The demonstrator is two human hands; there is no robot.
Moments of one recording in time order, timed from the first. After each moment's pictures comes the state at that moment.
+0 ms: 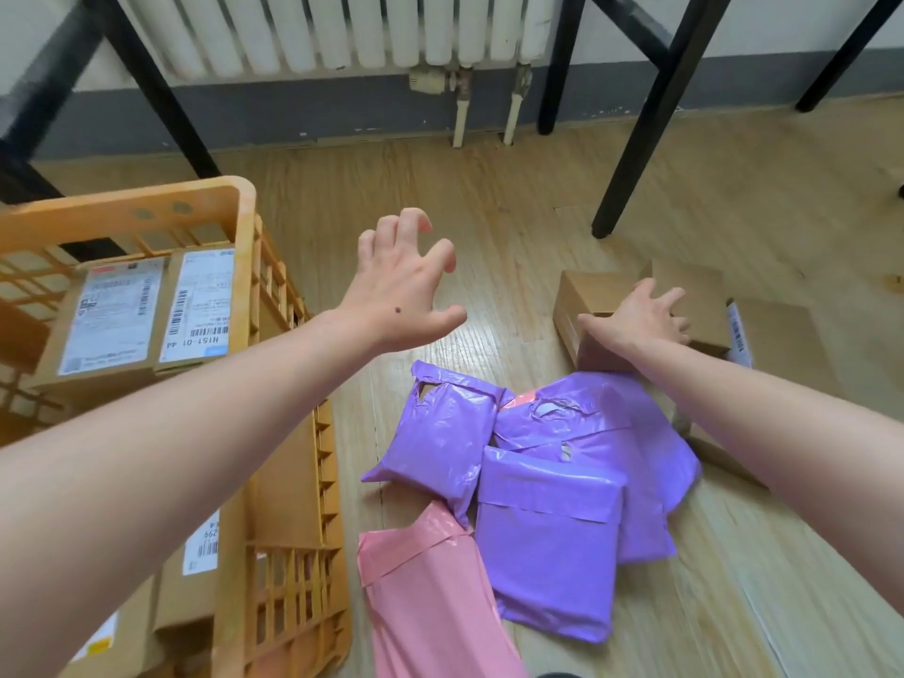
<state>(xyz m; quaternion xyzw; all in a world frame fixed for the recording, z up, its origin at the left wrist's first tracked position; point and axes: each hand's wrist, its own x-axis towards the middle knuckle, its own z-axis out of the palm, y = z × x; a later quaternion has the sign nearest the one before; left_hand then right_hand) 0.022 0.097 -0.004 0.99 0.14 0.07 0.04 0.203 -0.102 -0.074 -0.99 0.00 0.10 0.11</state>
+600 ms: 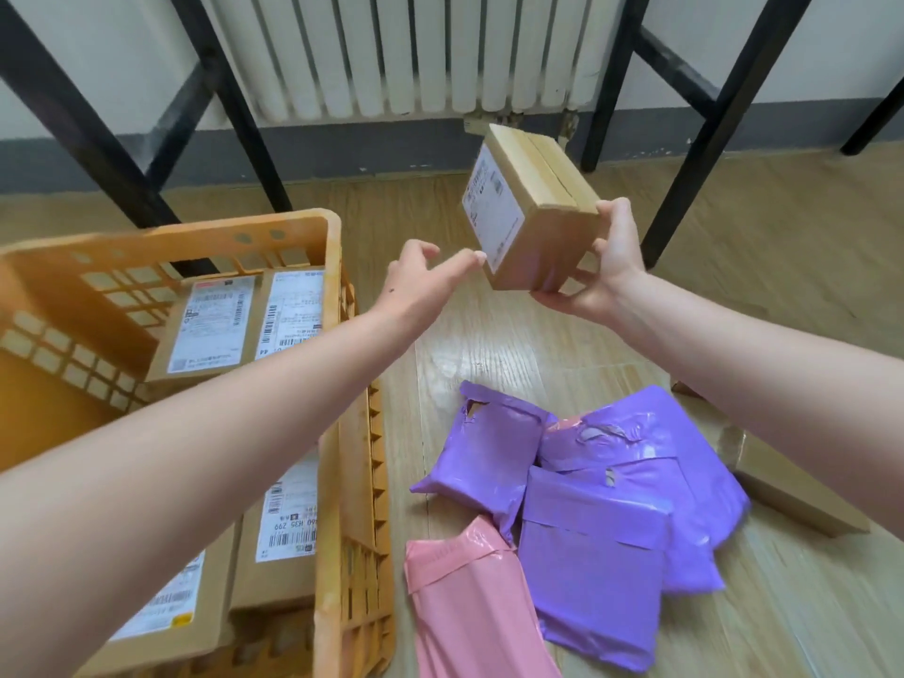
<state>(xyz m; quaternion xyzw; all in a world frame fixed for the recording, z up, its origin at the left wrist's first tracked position) -0.004 0.118 0.026 0.75 0.37 0.14 0.53 0.147 -0.007 0.030 -0.56 0.04 0.37 0.74</state>
